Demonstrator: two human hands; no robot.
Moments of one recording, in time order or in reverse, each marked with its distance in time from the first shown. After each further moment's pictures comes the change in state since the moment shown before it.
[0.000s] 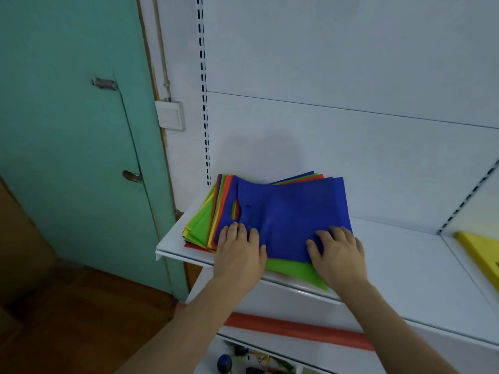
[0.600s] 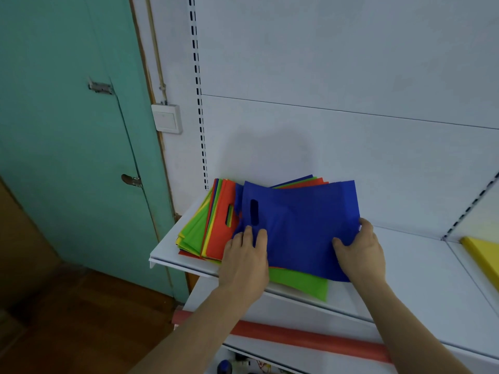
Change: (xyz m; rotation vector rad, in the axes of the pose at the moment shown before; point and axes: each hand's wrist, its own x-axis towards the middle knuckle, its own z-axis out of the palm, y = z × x) left_hand 0.003 0.022 -0.008 -0.116 0.021 0.038; right_hand 0.035 0.041 -0.003 0.585 0.038 0.352
